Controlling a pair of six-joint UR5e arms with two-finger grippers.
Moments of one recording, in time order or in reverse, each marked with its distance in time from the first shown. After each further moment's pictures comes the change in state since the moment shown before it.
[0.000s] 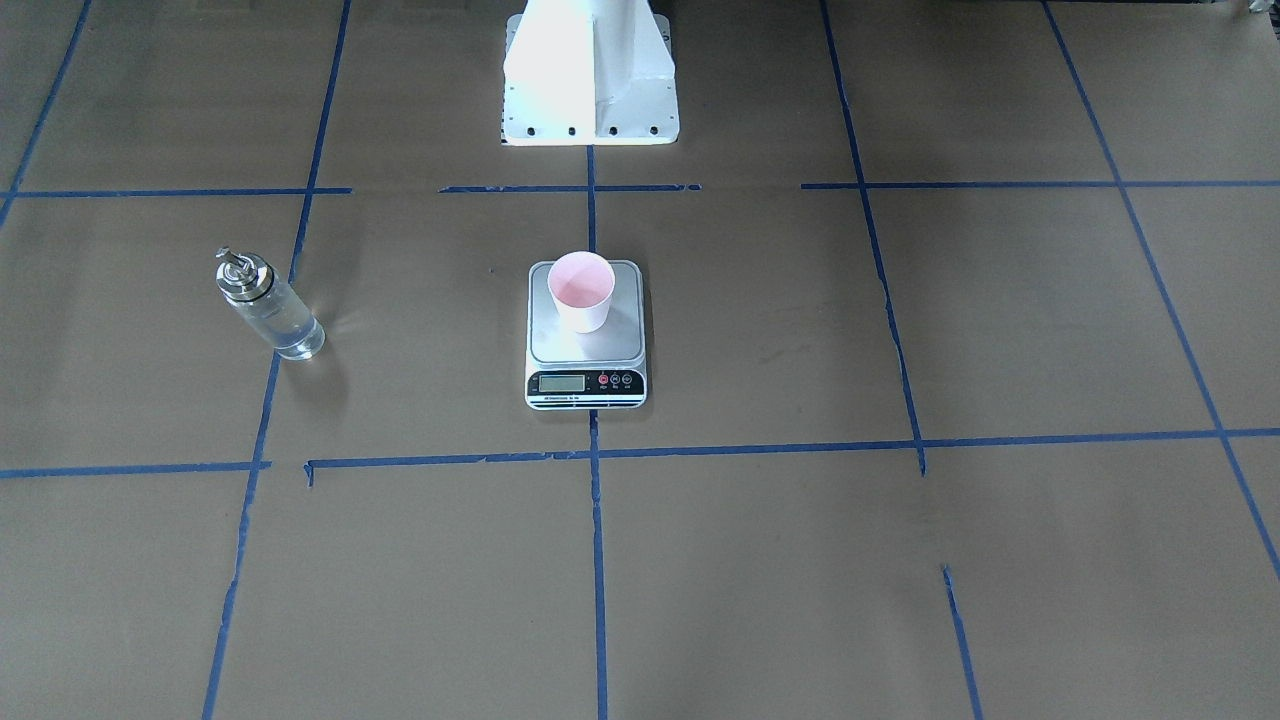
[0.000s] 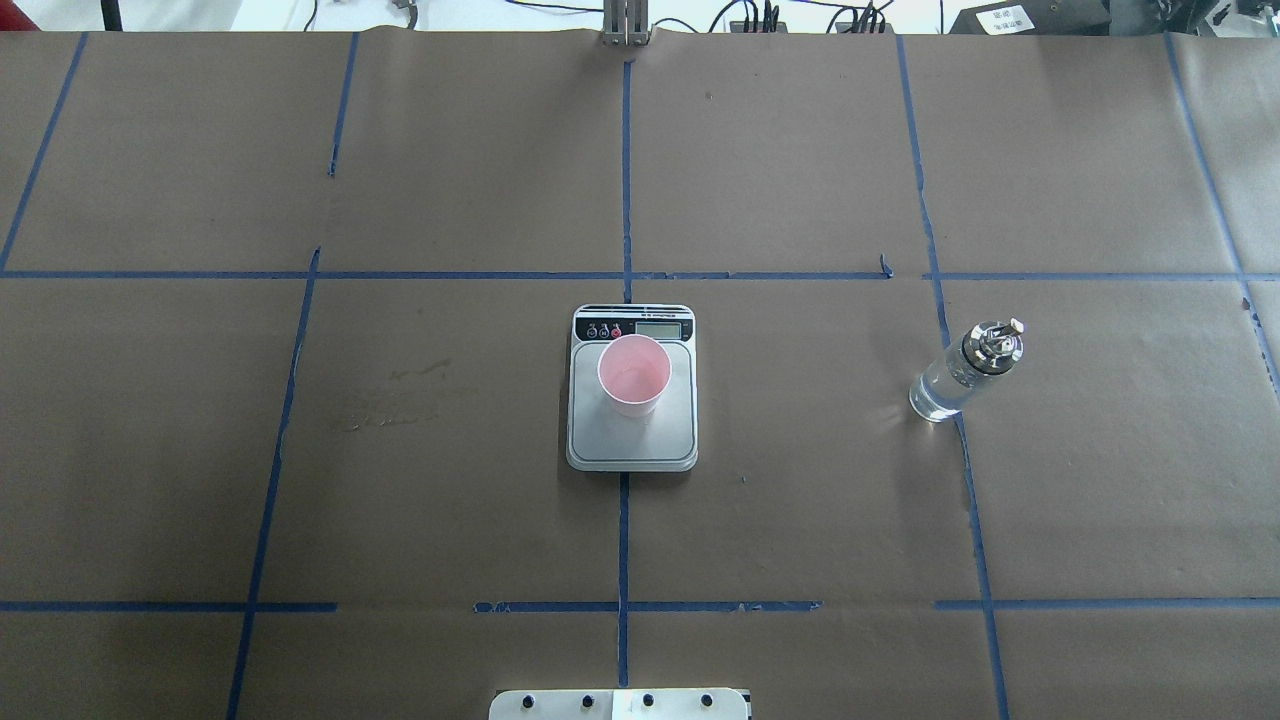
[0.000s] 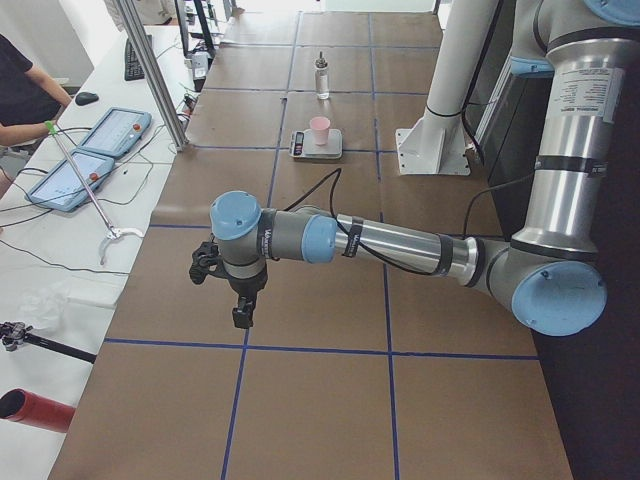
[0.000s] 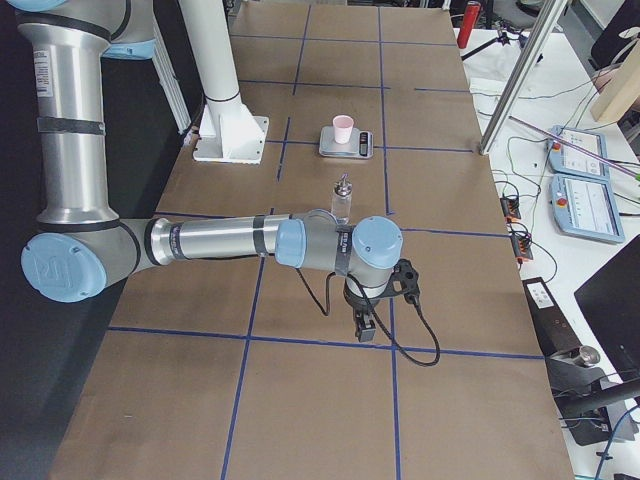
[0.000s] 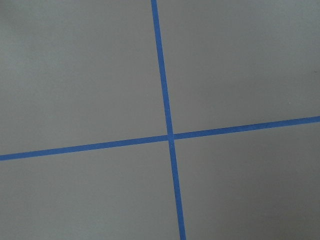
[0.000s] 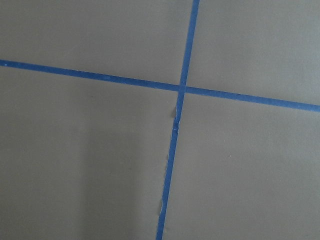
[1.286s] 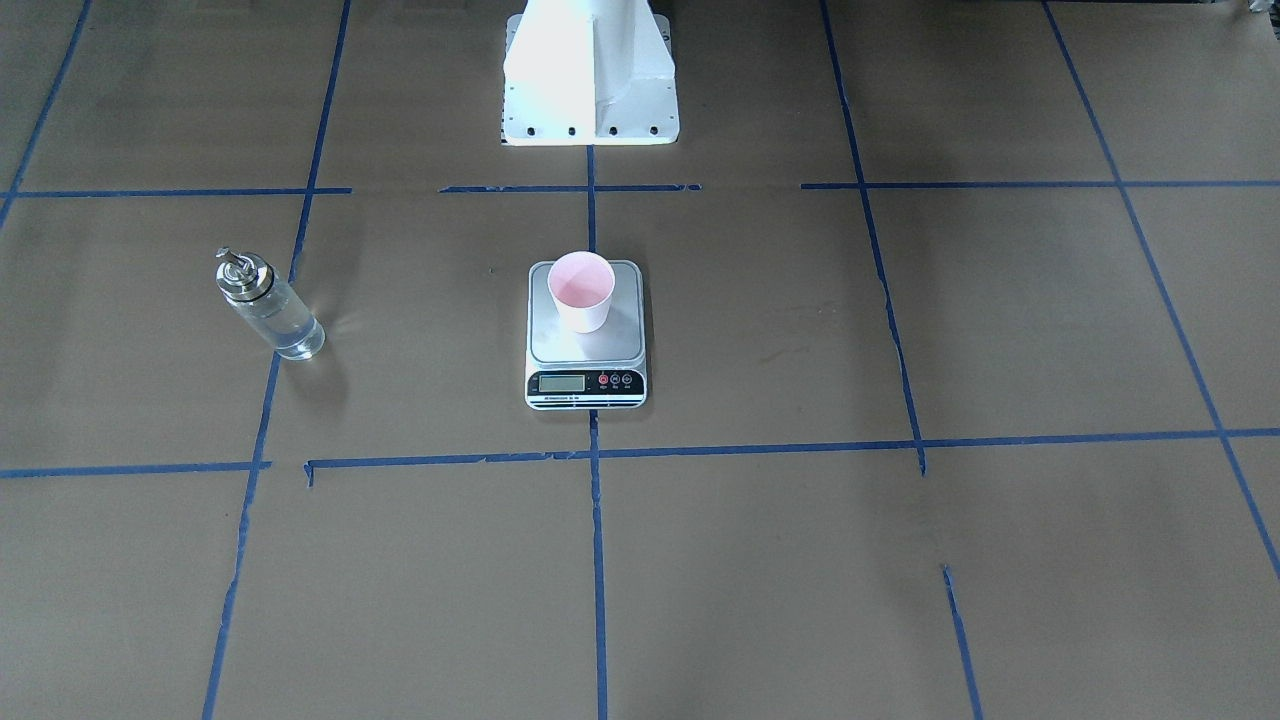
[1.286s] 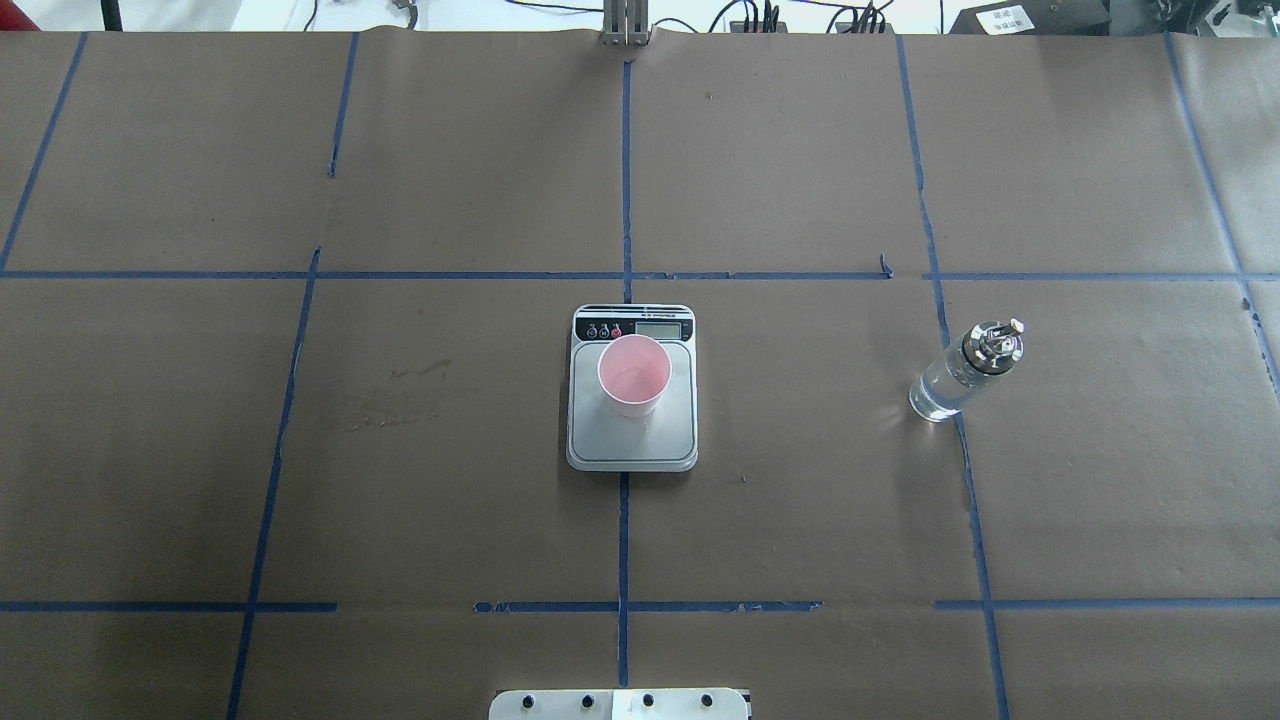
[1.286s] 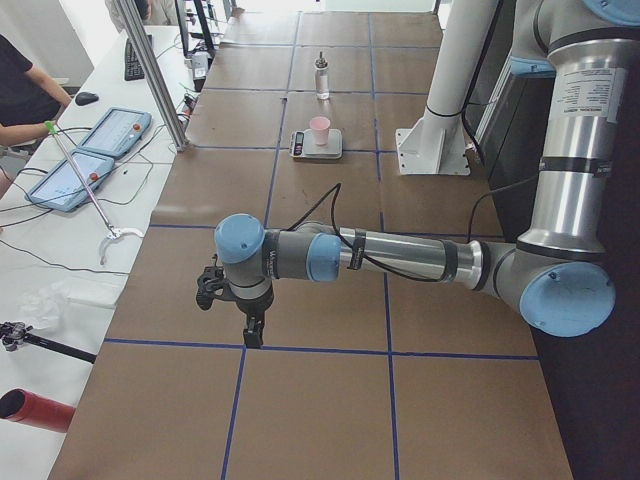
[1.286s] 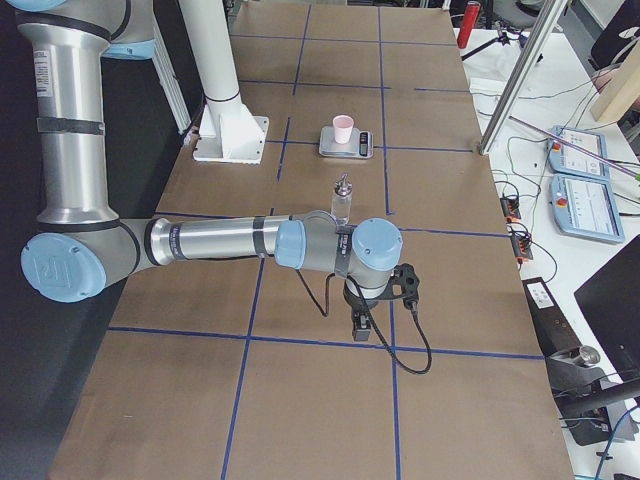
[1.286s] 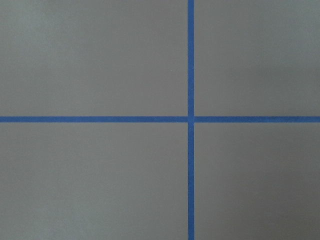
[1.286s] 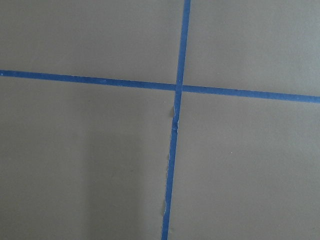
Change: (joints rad) left arm 0.000 0.024 0.043 -0.028 0.042 -0.050; right arm 0.000 -0.001 -0.005 0.005 0.008 0.032
